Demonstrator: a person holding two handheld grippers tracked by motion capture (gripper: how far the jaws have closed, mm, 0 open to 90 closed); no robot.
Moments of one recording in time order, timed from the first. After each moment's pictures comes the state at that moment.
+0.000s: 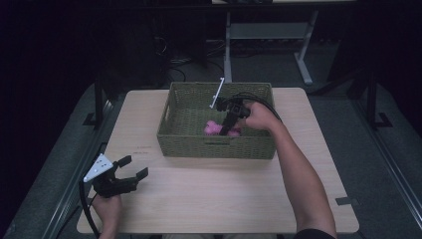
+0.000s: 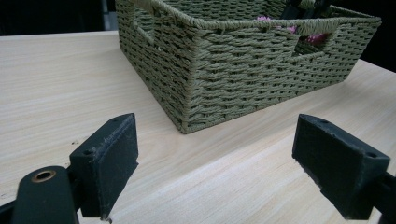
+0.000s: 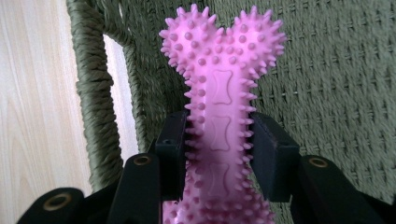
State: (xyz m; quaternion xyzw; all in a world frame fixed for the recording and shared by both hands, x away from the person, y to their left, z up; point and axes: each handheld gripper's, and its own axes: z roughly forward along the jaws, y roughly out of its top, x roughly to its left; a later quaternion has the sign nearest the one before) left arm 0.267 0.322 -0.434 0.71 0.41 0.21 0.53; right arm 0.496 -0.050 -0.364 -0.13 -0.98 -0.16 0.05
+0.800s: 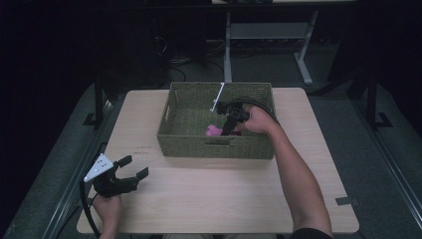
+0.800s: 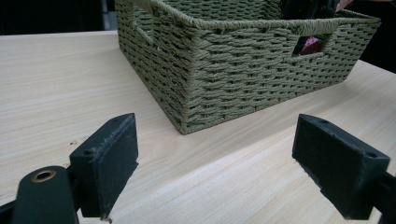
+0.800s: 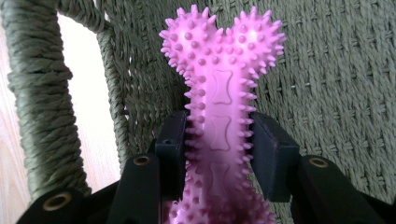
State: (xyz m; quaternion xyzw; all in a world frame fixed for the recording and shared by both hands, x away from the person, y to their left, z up) left arm 0.268 0.321 -0.434 0.71 0.41 0.21 0.53; right arm 0.502 -0.051 -0.386 -0.14 -0.98 -0.15 0.07
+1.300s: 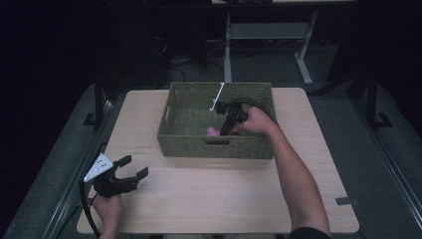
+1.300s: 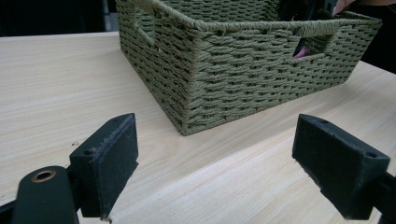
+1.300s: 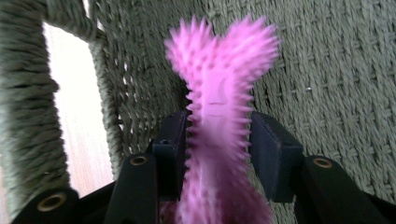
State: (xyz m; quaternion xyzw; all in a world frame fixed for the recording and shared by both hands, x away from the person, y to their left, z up) left arm 0.268 0.321 -0.434 0.71 0.41 0.21 0.53; right arm 0.506 -0.050 -0.390 -0.15 -0.97 -0.16 0.08
